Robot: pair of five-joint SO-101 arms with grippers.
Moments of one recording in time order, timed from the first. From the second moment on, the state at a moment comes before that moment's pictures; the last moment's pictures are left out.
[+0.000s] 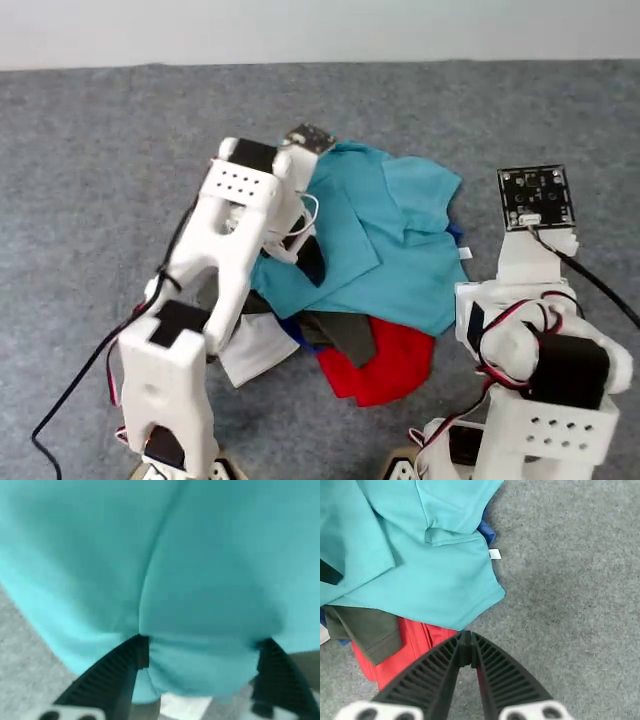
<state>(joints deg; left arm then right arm) 15.2 30.4 -18.5 95.4 -6.7 5.3 -54.4 20.8 97.7 9.7</state>
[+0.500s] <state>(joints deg) 15.7 40.3 -25.4 96.9 -9.8 5.3 -54.4 20.8 97.7 9.7</state>
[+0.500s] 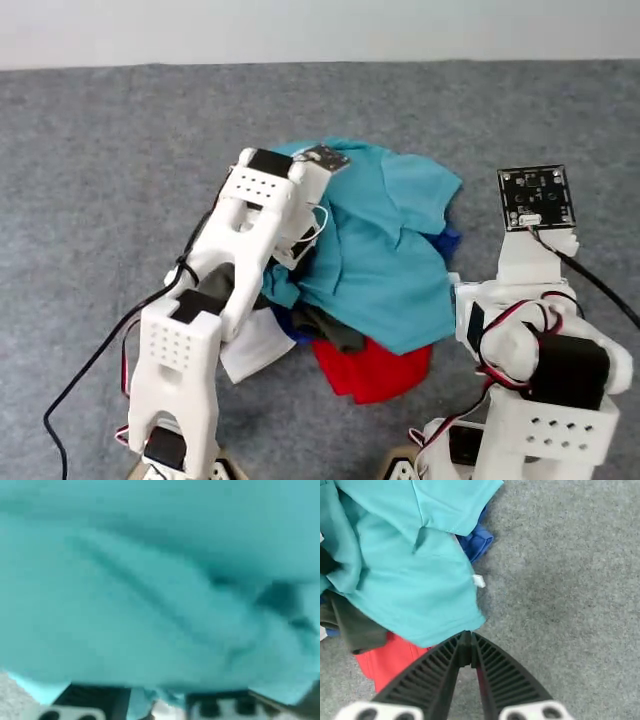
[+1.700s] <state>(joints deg) -52.4 25.9 -45.5 99.2 -12.6 5.3 -54.4 20.8 96.4 9.7</state>
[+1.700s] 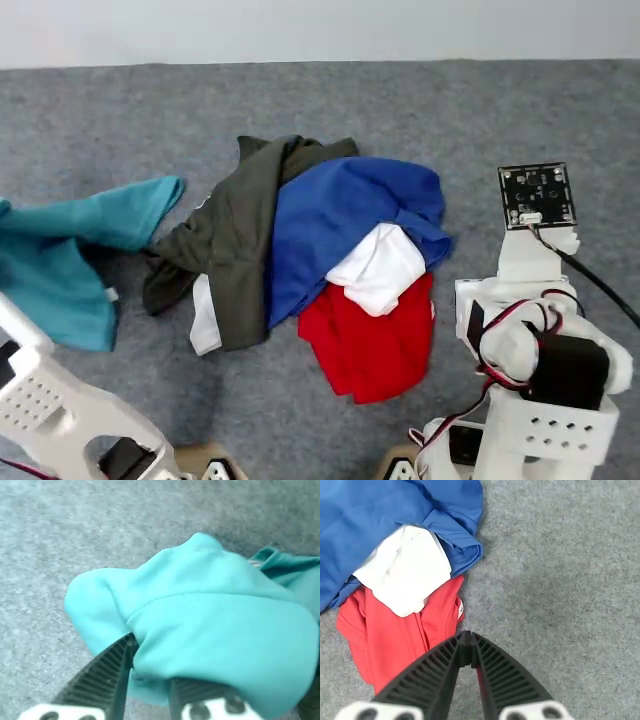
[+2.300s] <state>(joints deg) -57.0 16.4 -48.7 96.2 -10.9 5.3 -54.4 20.8 96.4 9.7</state>
